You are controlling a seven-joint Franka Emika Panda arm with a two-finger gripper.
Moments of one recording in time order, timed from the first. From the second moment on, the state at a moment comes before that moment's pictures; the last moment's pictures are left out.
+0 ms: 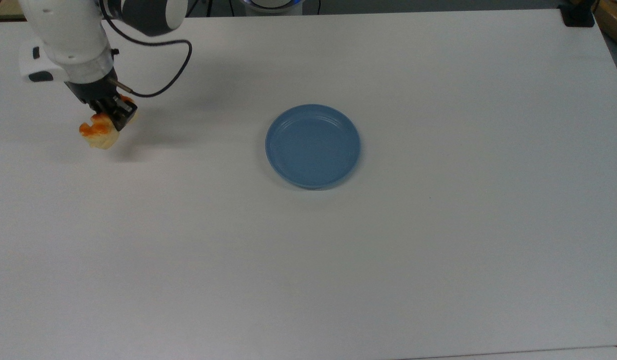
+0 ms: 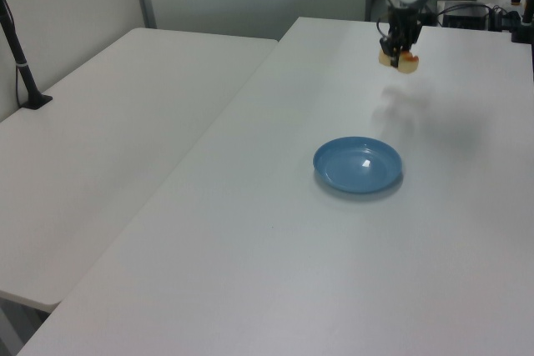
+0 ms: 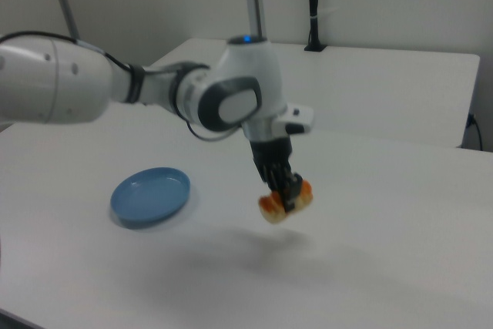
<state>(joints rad) 0.01 0.32 -0.41 -1.74 0.01 2.09 0.10</state>
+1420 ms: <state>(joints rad) 0.34 0.33 -0.12 -1.70 -0.02 1.94 0.46</state>
